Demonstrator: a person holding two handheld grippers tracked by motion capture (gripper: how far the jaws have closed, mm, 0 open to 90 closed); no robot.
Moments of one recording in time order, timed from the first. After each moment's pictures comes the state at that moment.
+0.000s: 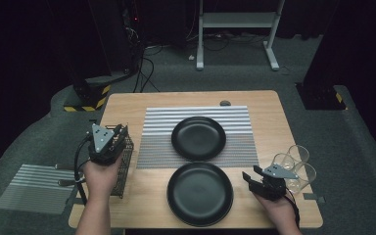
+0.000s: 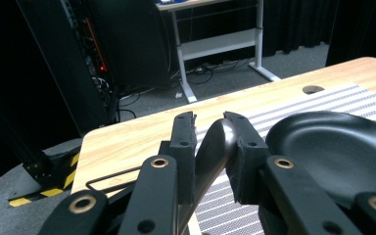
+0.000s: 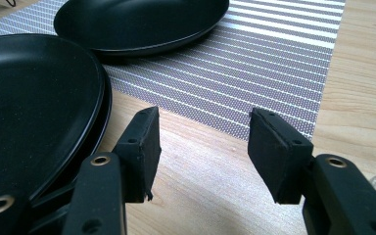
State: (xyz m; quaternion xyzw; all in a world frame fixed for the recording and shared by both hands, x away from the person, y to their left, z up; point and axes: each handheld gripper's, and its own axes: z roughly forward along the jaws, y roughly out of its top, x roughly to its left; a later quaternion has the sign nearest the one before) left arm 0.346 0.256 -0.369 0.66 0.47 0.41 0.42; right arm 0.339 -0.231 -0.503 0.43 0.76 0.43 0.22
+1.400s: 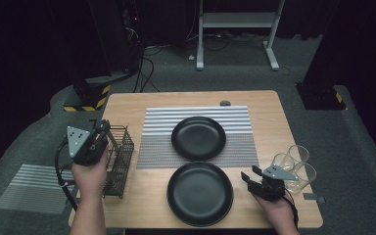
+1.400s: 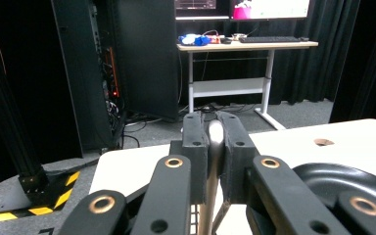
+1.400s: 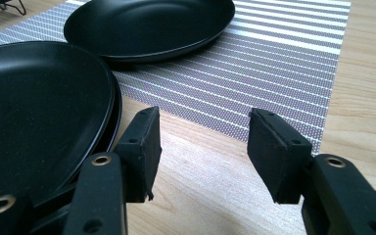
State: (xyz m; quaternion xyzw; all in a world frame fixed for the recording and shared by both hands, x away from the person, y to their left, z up) left arm 0.339 0.287 -0.366 0.58 0.49 0.43 0.49; right arm 0.336 -0.226 -0.503 0.44 0.75 0.45 0.21
